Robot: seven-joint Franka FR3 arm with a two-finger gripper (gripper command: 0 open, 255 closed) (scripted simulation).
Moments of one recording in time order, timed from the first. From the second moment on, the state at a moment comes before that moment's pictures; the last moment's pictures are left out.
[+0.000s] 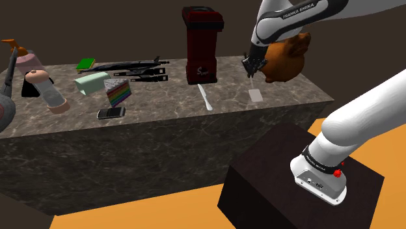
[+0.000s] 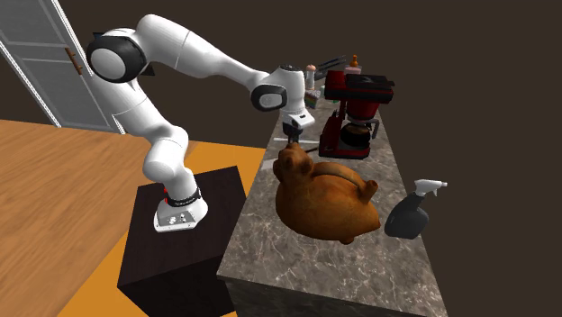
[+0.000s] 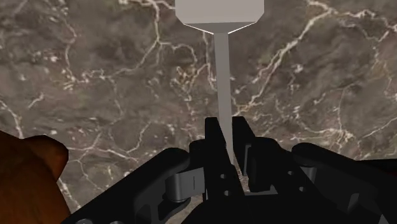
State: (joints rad) arm -0.23 -0.29 0.06 -2.43 -0.01 2.20 0.36
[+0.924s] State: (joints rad) arm -0.23 -0.35 0.06 -2.29 0.00 2.00 0.36
